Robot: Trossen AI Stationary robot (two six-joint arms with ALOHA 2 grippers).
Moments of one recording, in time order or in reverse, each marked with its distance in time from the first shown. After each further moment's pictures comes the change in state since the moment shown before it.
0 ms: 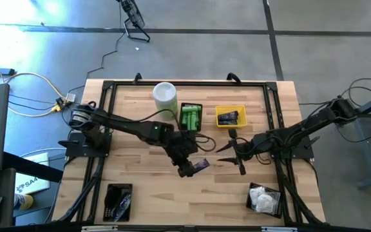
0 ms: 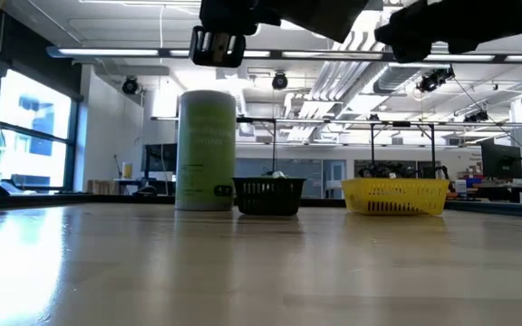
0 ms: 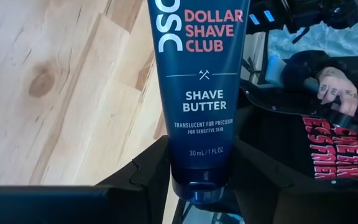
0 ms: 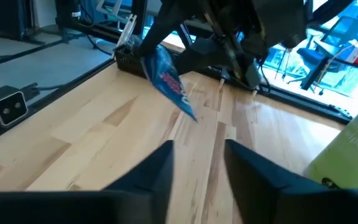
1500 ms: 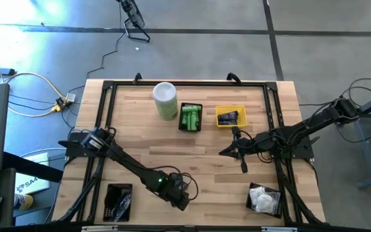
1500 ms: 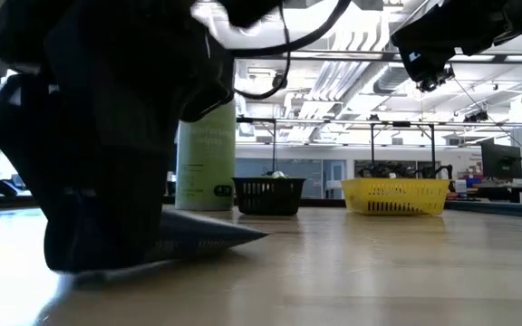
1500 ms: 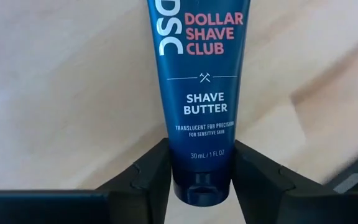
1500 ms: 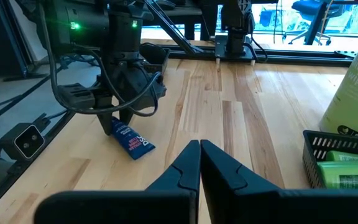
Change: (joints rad) left arm -0.383 0.305 -0.003 -0.066 -0.425 -0.706; right arm 0.000 -0.076 0.000 -0.121 0.033 0.295
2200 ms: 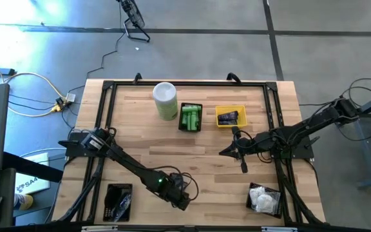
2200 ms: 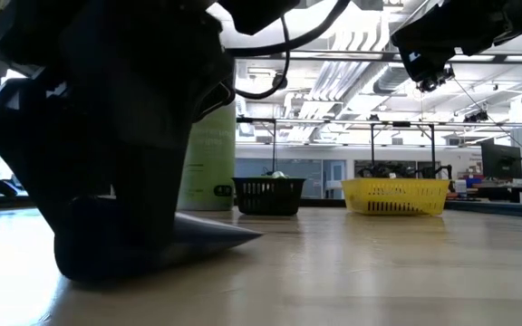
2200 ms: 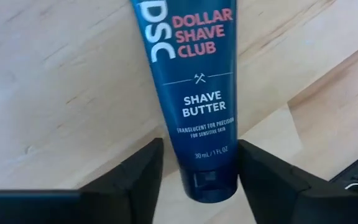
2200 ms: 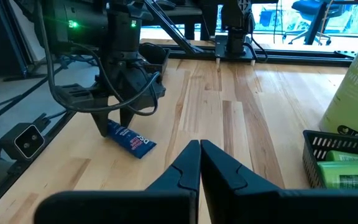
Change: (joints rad) left arm -0.002 0.022 0.002 0.024 -0.005 -0.029; right arm 0.000 0.000 0.000 0.000 0.000 0.000
